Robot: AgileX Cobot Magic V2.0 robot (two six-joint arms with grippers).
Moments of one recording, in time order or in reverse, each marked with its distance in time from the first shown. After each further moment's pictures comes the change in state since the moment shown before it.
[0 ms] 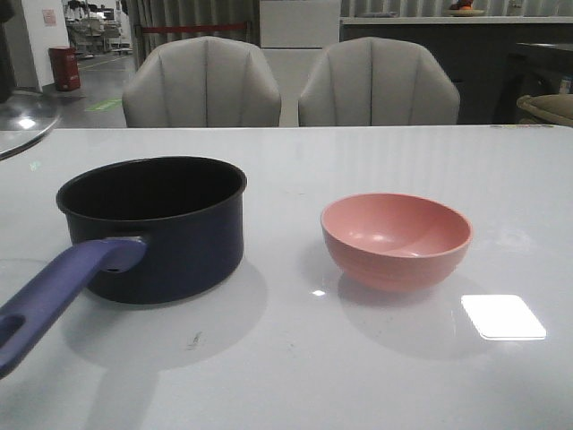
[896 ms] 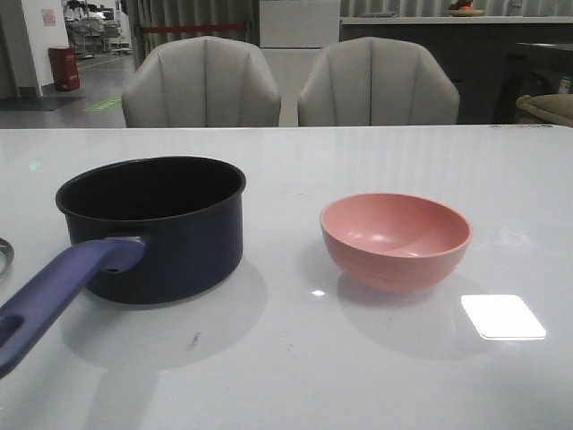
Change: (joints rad) left arm 0.168 0.076 0.411 0.026 -0.262 -0.096; right arm 0.000 0.000 0.000 0.000 0.000 0.000
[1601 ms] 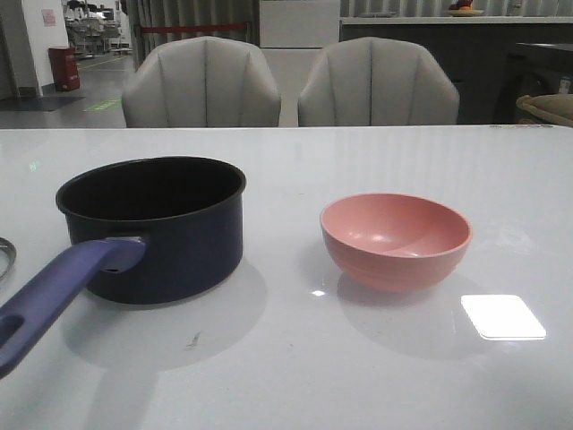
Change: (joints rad) left arm 0.000 -0.132 0.039 0.002 0.046 -0.018; right arm 0.000 0.000 0.000 0.000 0.000 0.000
